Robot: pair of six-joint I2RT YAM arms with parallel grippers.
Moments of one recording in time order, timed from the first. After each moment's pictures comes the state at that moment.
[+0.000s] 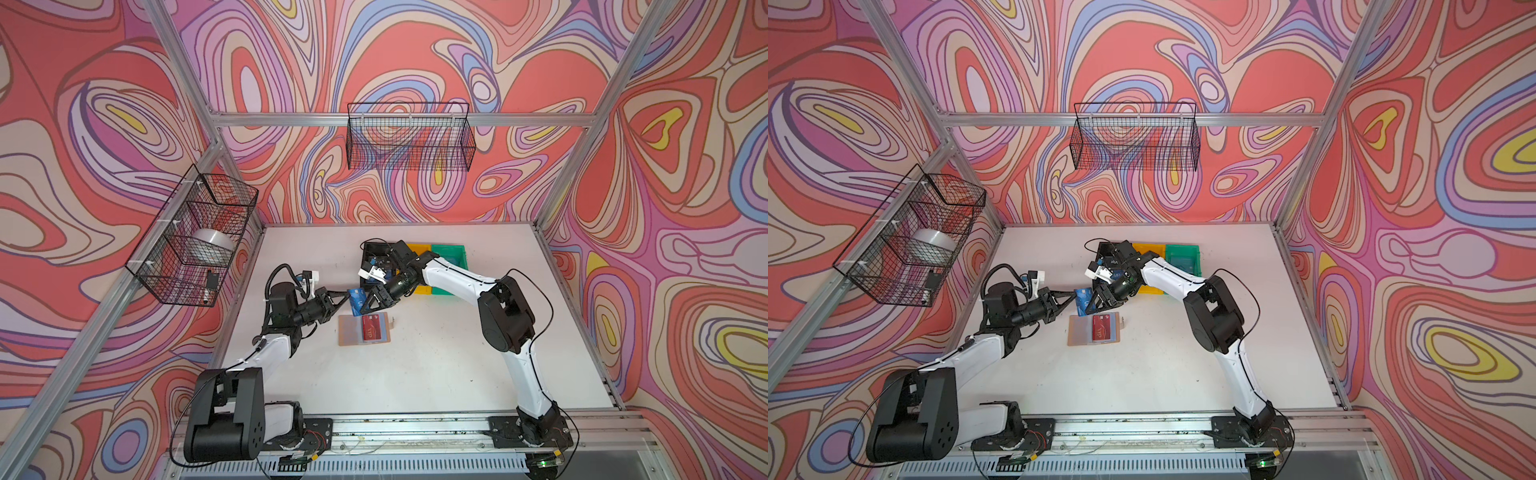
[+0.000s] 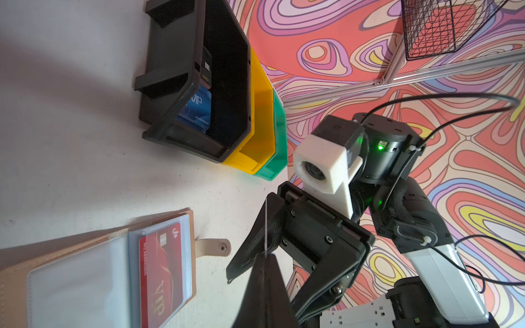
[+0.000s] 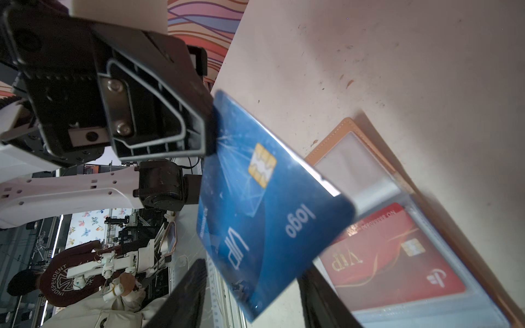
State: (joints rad) left arm 0.03 1.29 0.46 0.42 0.92 -1.01; right arm 0.66 2.23 1.82 -0.74 -1.05 0.08
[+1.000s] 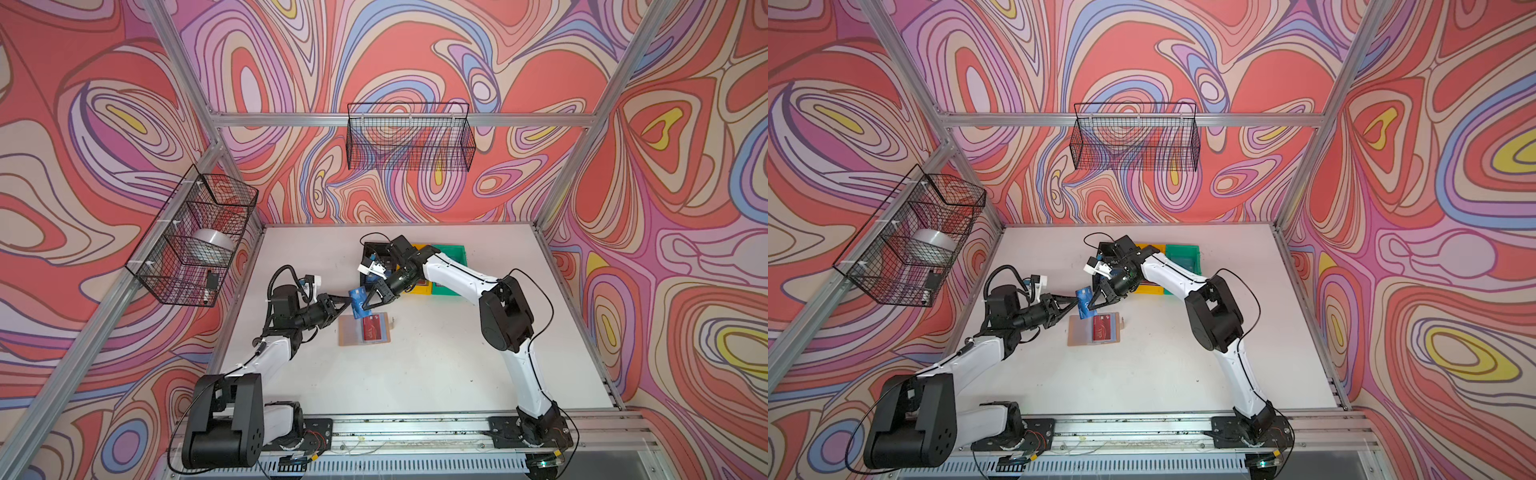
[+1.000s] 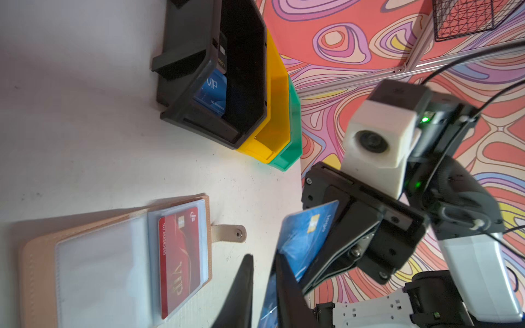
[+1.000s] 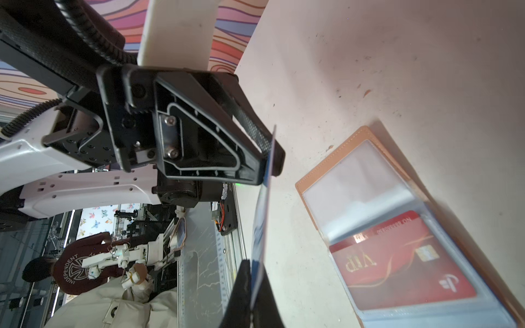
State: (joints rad) left arm 0.02 1.24 0.46 0.26 0.89 -0.89; right arm 0.65 2.26 1.97 -0.90 -1.07 0.00
